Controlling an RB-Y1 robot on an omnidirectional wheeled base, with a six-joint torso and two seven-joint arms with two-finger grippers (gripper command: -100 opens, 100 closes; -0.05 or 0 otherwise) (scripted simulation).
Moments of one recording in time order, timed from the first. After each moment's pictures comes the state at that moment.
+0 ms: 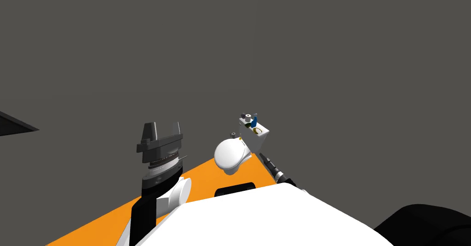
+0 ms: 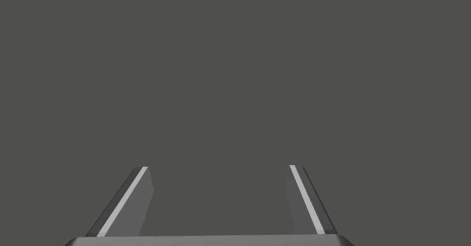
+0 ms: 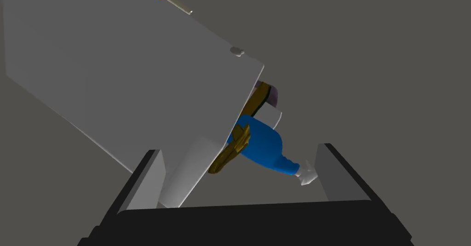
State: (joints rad) left arm 0.49 -0.02 0.00 -2.37 0.03 -0.64 0.07; right arm 0.56 -0.43 0.17 -1.62 0.23 -0.36 0.07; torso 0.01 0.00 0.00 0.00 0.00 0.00
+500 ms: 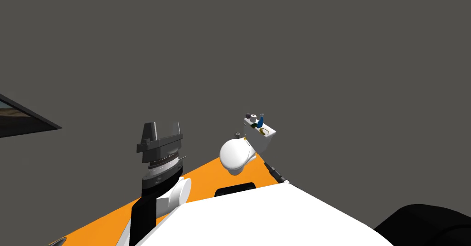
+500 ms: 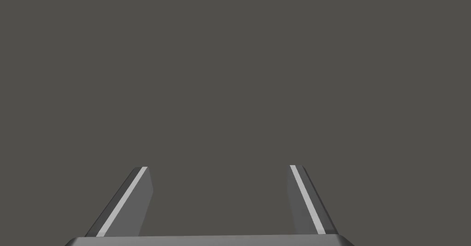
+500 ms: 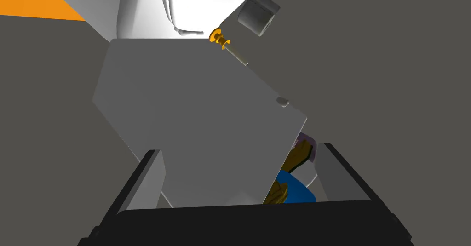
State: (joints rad) left arm 0.49 -0.02 0.00 -2.37 0.03 -0.64 0.07; right arm 0.57 -0.50 0.19 -1.48 0.29 -0.29 0.04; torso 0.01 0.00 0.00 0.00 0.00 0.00
